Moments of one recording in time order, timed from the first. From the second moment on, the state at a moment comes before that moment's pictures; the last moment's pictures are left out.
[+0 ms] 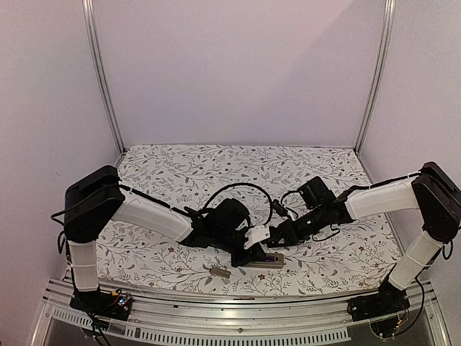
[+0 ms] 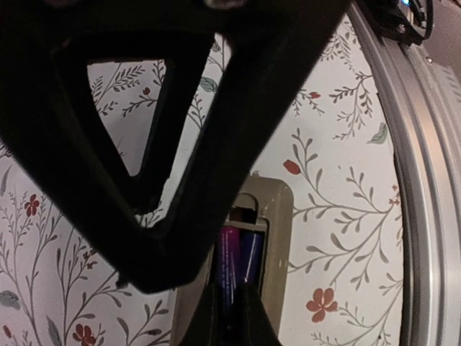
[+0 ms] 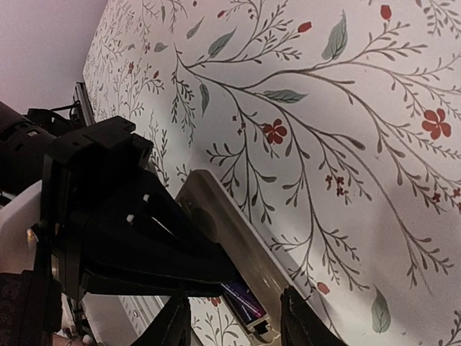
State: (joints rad) left arm -1.10 2.01 1.10 0.11 0.34 0.27; right arm 0.68 1.61 0.77 -0.14 -0.66 0.38
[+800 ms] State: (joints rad) left arm -1.09 2.01 1.07 0.16 0.37 0.30; right arm 0.70 1.76 0.79 -0.15 -0.73 0.16
